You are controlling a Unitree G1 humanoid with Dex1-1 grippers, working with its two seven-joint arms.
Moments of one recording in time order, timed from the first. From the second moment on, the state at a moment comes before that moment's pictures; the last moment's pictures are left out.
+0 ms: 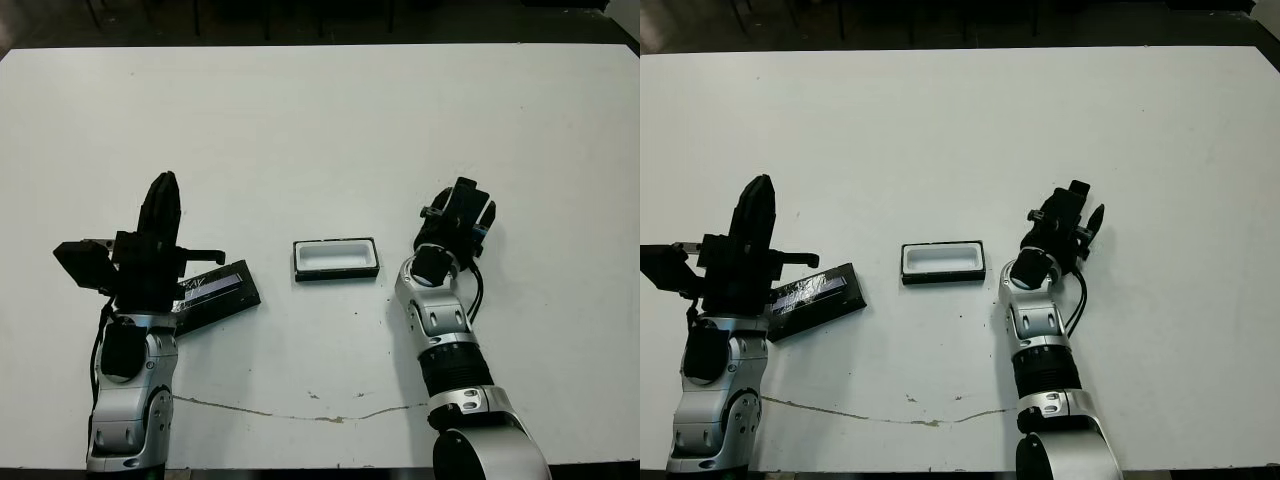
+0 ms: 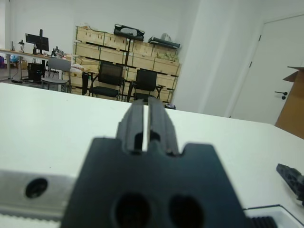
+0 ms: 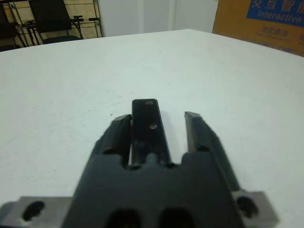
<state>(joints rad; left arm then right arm) 0.05 0.07 0.08 -0.29 -0.25 -0.12 -0.13 -0.50 0.10 -0.09 0.49 -0.09 0.05 -0.63</state>
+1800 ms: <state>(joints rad) 0.08 0.06 0.06 -0.31 -0.23 -0.12 -0.11 -0.02 -0.17 0.01 -0.55 0.23 0.27 0.20</state>
